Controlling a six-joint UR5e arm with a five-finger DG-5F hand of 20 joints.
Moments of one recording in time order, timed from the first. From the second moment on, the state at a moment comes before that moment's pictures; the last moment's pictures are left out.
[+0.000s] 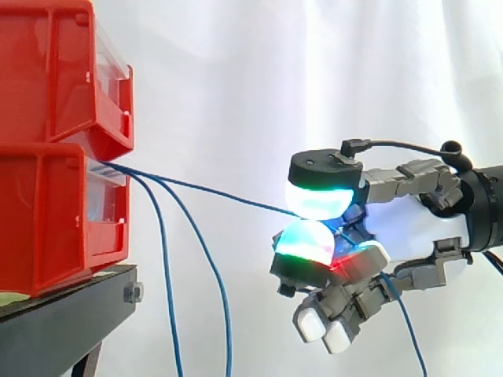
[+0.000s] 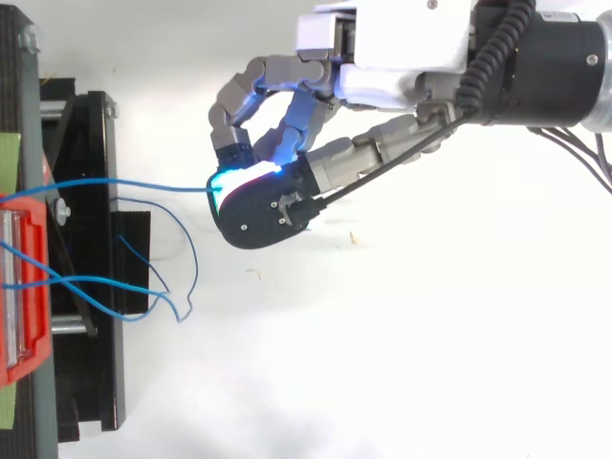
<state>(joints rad) 0.00 -2.29 -1.14 -3.01 -1.53 -0.09</state>
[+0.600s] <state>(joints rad) 0.00 -2.29 -1.13 -3.01 -1.53 -0.11</state>
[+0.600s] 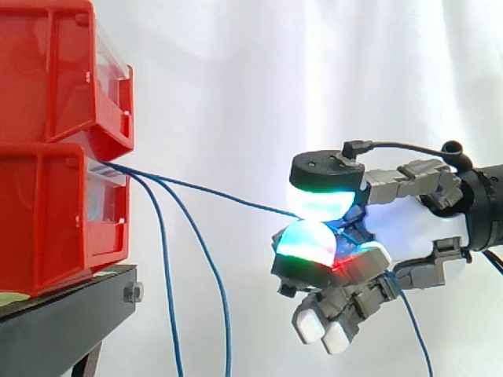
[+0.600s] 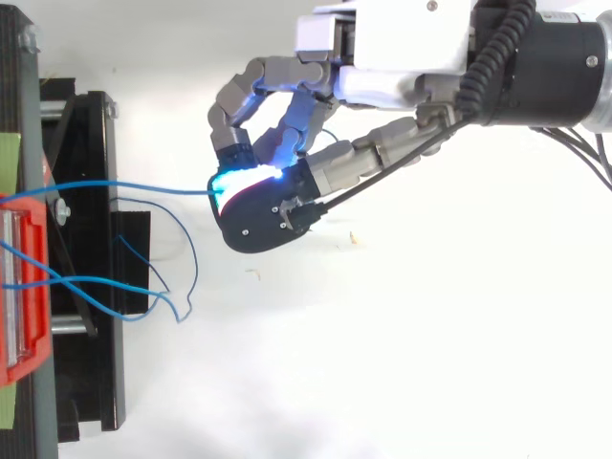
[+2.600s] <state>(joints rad) 0.00 -2.28 -1.13 -3.01 -1.53 -0.19</state>
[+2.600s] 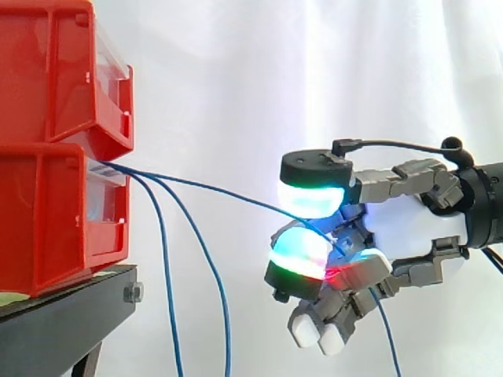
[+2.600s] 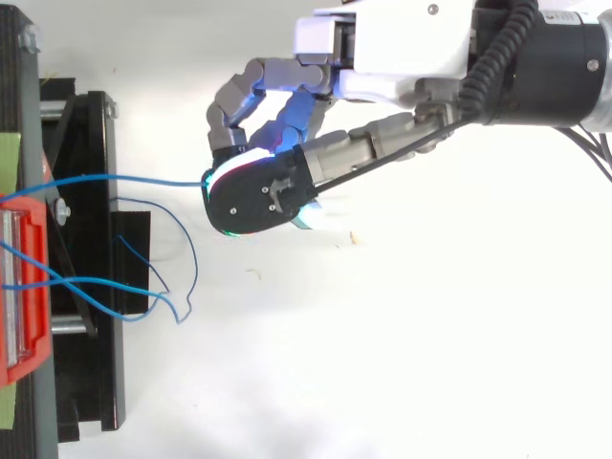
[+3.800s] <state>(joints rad) 0.00 -2.28 -1.13 -3.00 -1.53 -0.19</state>
